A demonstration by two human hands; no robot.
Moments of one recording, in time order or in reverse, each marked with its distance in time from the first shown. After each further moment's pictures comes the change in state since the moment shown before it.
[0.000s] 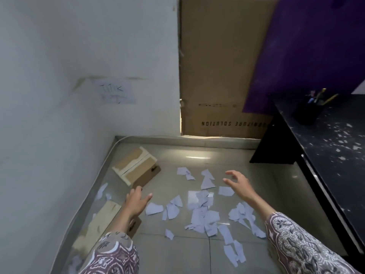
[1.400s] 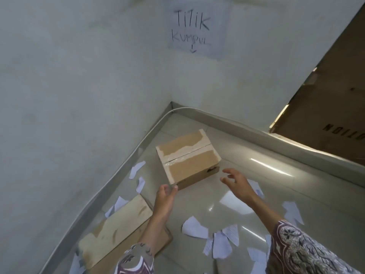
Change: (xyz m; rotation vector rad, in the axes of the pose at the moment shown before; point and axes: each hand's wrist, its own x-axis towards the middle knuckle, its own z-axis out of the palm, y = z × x) left_hand 0.355 -0.208 0.058 -0.871 0.246 -0.468; right_hand 0.372 -0.032 0.412 -0.140 -0.444 -0.163
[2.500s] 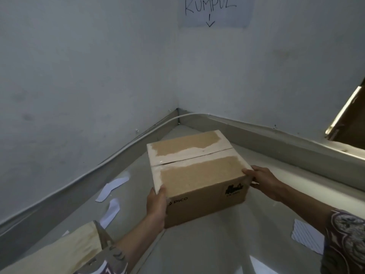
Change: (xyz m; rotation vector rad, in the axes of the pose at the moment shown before) left_hand 0.314 -0.145 0.104 -0.546 0.191 0.151; right_hand 0.284 0.184 0.091 0.460 0.012 0.010
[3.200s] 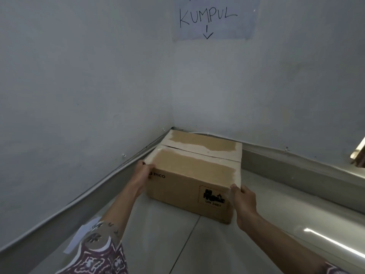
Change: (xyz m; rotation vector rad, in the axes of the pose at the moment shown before) left_hand 0.203 0.105 0.037 0.118 -0.166 0.228; right_hand 0.077 -0.012 0.089 0.232 0.421 -0.086
